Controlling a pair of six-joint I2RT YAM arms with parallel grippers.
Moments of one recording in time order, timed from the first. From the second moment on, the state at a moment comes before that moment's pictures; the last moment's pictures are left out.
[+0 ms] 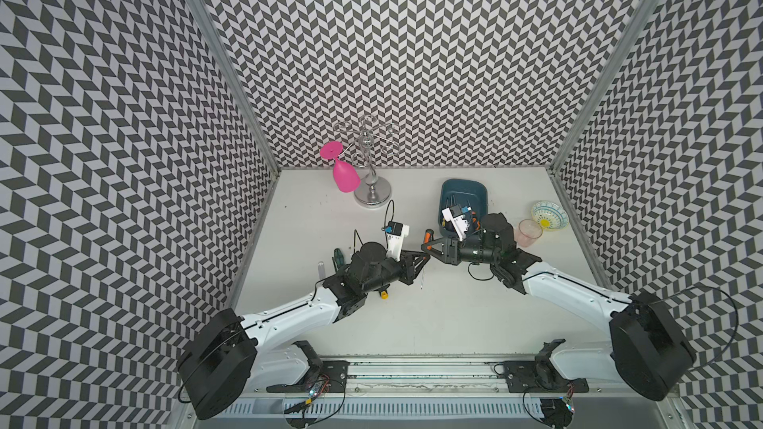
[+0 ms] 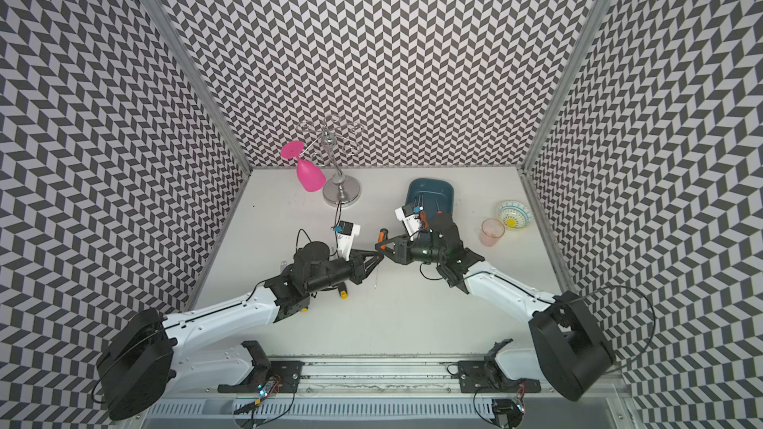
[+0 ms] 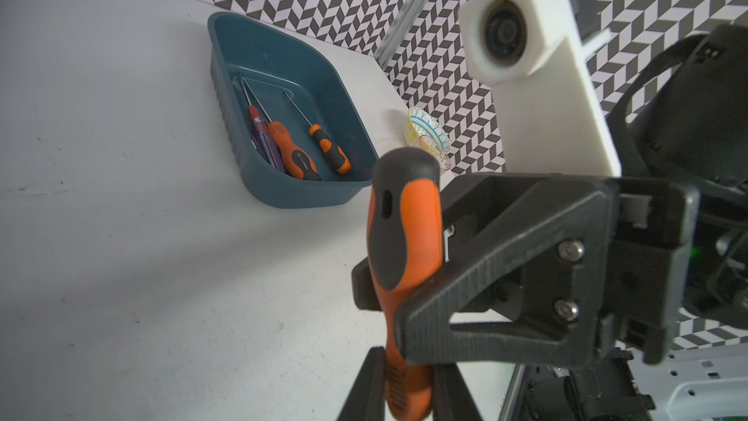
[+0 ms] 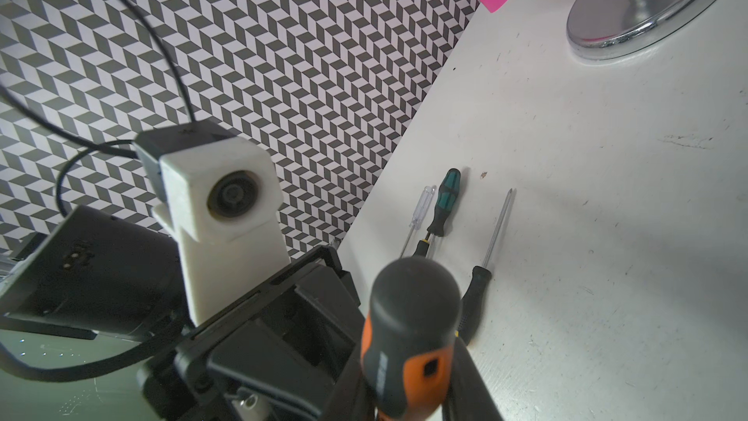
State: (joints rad) left arm -0.82 1.19 0.57 0.36 0.22 -0.63; right arm 0.56 1.35 0.73 0.27 -0.70 0.64
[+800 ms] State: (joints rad) left arm -0.82 0.89 0.44 0.00 0.02 -0.72; right arm 0.34 1.71 1.32 -0.22 -0.20 0.50
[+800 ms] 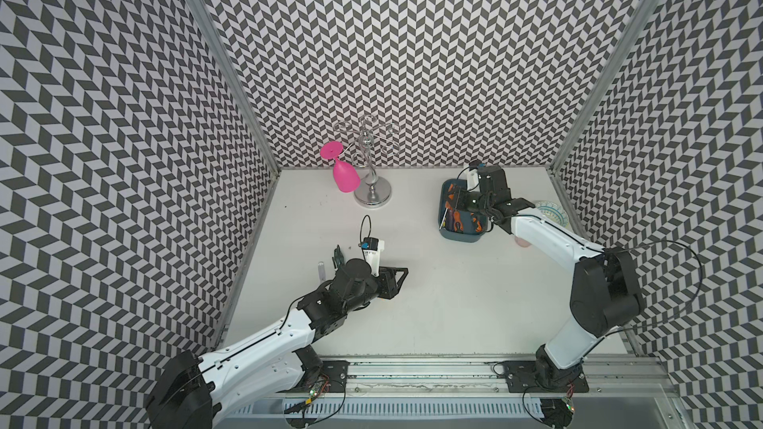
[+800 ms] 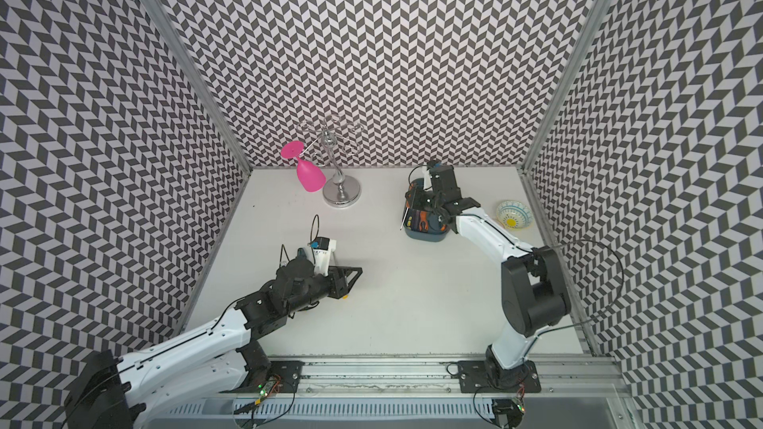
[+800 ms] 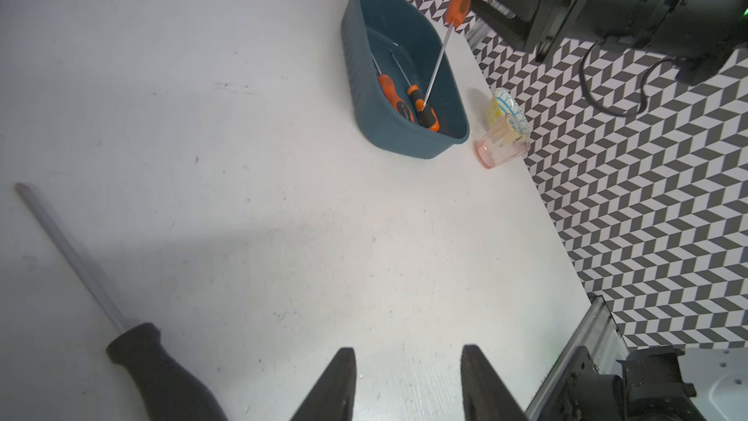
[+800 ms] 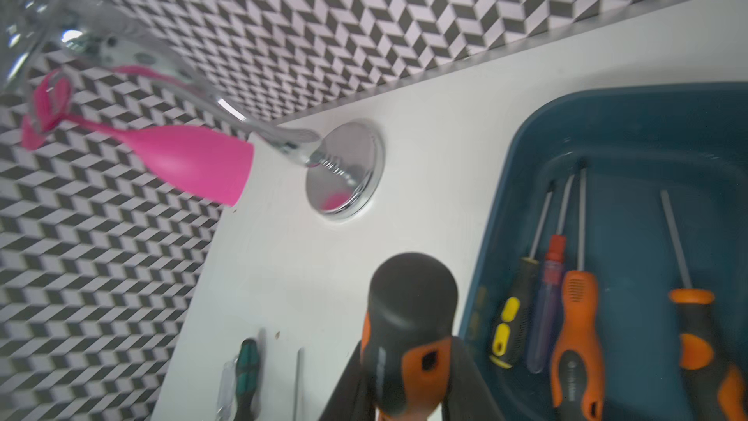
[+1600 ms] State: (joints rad) left arm -0.80 0.79 0.39 -0.12 -0.01 -0.78; right arm 0.27 2.08 1.64 -0.47 0.11 0.37
